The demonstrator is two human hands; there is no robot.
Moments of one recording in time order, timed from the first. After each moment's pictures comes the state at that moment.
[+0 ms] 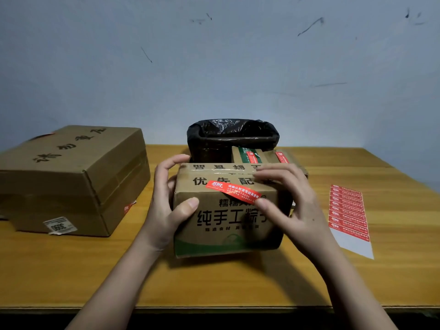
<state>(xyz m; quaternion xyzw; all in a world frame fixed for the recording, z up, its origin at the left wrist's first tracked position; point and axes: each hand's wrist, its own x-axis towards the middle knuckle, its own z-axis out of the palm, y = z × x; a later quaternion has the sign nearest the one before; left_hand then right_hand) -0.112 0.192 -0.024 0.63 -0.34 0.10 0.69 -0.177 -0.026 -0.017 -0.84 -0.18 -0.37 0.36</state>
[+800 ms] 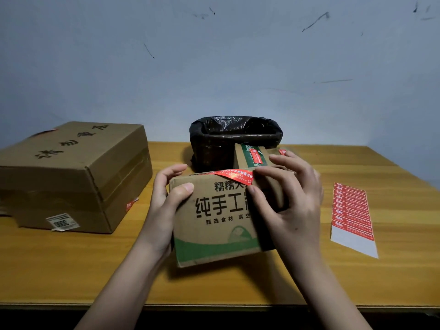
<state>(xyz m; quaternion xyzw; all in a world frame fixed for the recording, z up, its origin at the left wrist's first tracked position) -0.121 0.192 -0.027 0.58 -0.19 0.03 0.79 -0.175 0.008 -0.027 -0.79 -0.06 -0.54 0.29</state>
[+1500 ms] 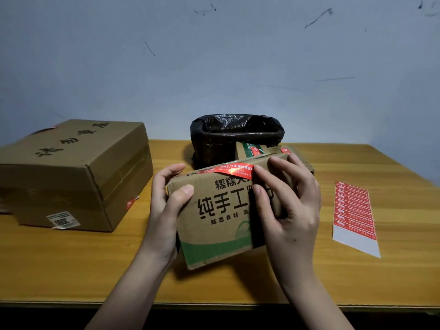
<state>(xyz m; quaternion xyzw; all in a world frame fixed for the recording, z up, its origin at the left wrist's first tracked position) -0.130 0.185 -0.030 0.52 -0.17 0.05 0.83 -0.180 0.025 -0.035 -0.75 -0.06 -0.57 0.33</state>
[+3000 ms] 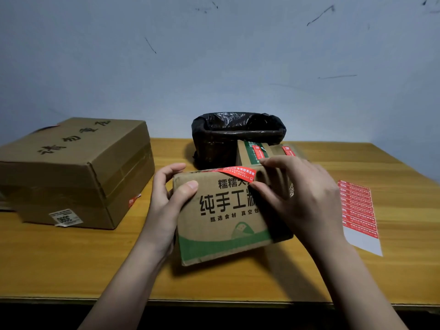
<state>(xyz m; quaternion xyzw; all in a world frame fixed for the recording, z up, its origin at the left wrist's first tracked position) -0.129 0.190 -0.025 0.59 -0.14 0.03 0.79 -0.170 -0.017 -0.012 -0.84 -0.11 -0.52 0.11</state>
